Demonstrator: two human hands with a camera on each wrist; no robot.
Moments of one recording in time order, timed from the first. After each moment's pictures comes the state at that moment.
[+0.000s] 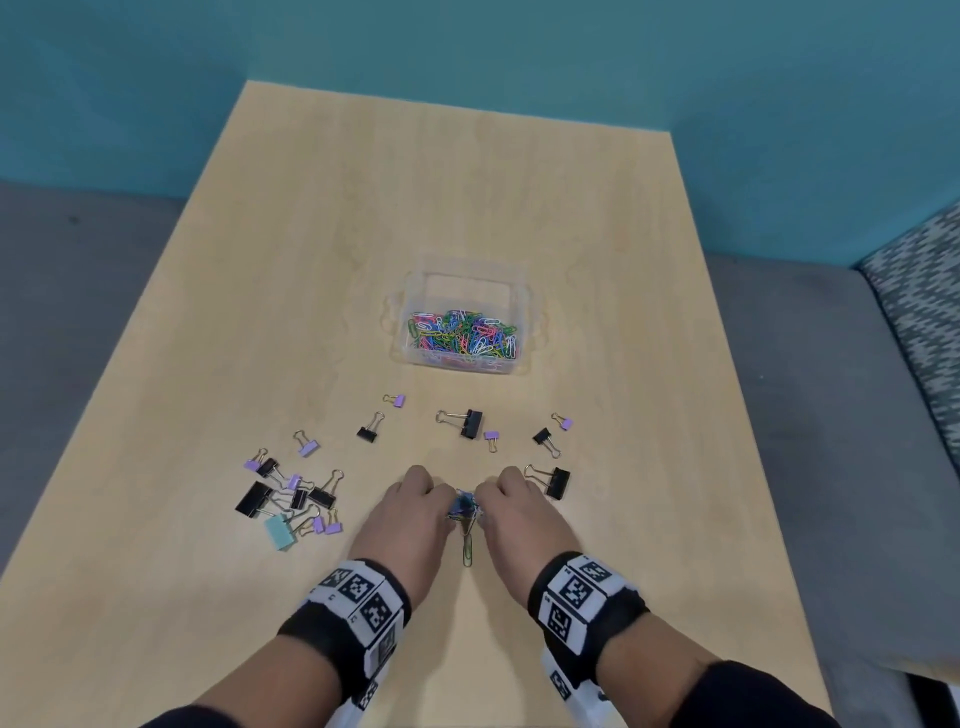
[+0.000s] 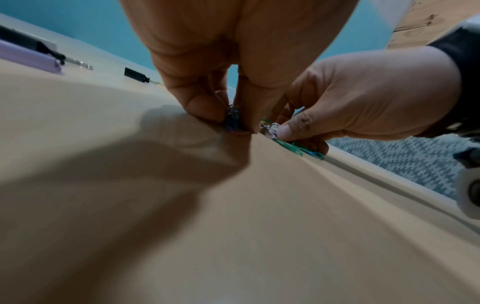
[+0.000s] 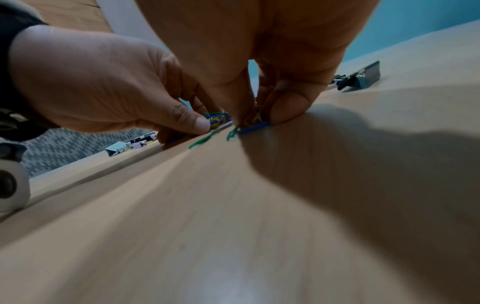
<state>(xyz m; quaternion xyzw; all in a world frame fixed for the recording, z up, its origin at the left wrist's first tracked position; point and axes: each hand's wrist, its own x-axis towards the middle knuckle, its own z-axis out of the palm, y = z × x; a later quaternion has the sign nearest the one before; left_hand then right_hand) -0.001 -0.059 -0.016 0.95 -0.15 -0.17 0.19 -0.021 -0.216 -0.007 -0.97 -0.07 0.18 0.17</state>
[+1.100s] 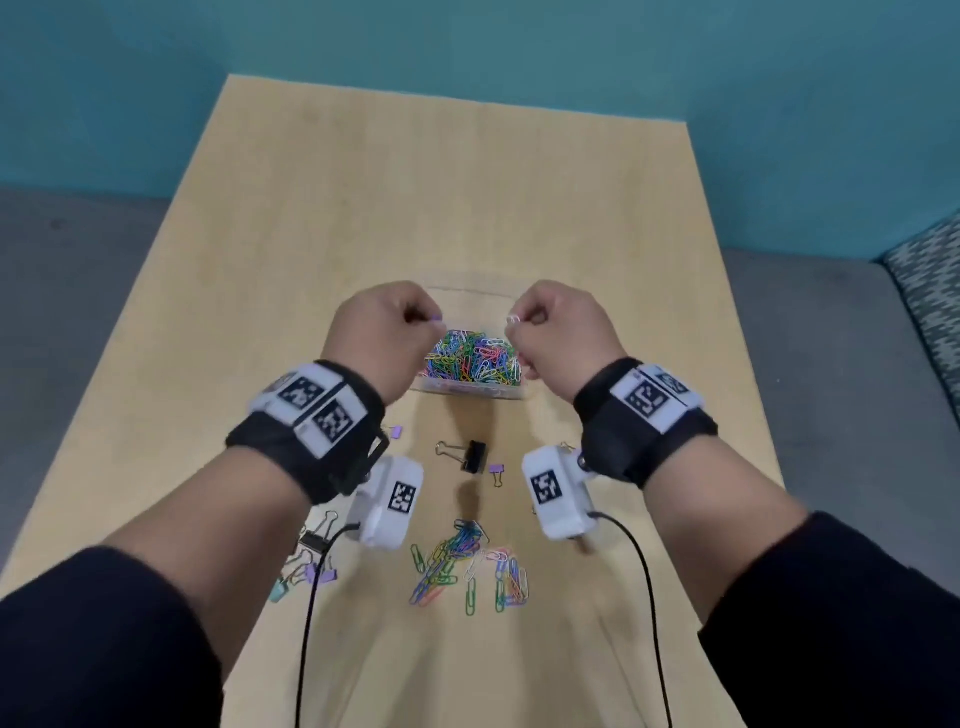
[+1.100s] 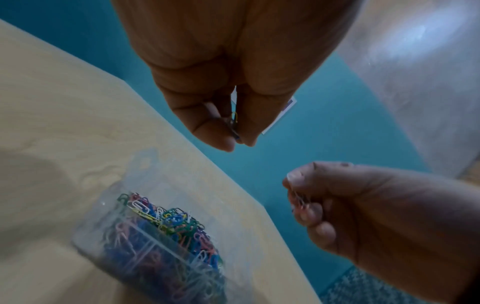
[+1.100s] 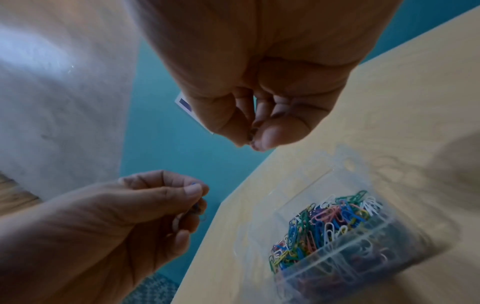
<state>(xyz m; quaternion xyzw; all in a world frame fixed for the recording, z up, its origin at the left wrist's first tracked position) 0.183 -0.071 0.084 0.88 0.00 -0.08 0.47 0.166 -0.253 0.085 -0.87 0.12 0.06 0.48</state>
